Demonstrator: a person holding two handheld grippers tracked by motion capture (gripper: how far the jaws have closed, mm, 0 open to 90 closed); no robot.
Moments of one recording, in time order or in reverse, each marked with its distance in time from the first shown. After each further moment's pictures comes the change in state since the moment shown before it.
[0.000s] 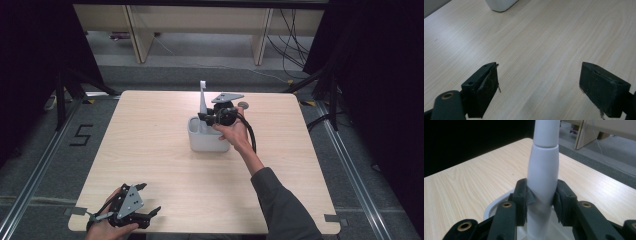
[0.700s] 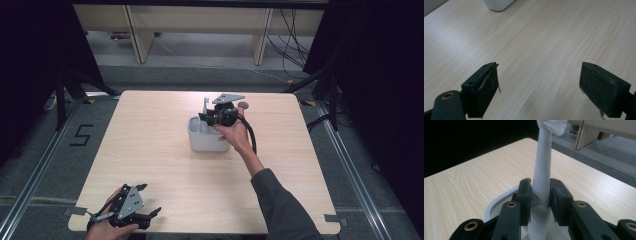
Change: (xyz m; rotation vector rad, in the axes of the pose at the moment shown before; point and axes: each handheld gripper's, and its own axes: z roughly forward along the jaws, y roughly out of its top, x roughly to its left) left arm -0.001 0.000 0.001 0.007 -0.002 0.013; right arm 0.001 -0.002 -0.001 -0.025 0.006 -0.004
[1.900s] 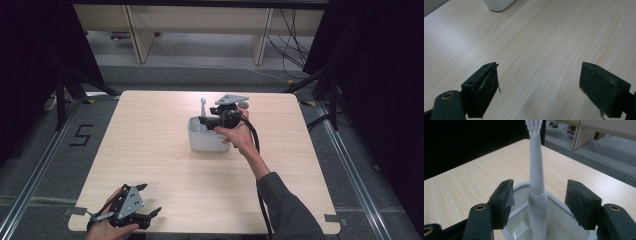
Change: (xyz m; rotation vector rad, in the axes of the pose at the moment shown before) left arm 0.000 0.000 0.000 -0.001 0.001 -0.006; right arm 0.004 0.001 -0.017 -0.003 -0.030 0.000
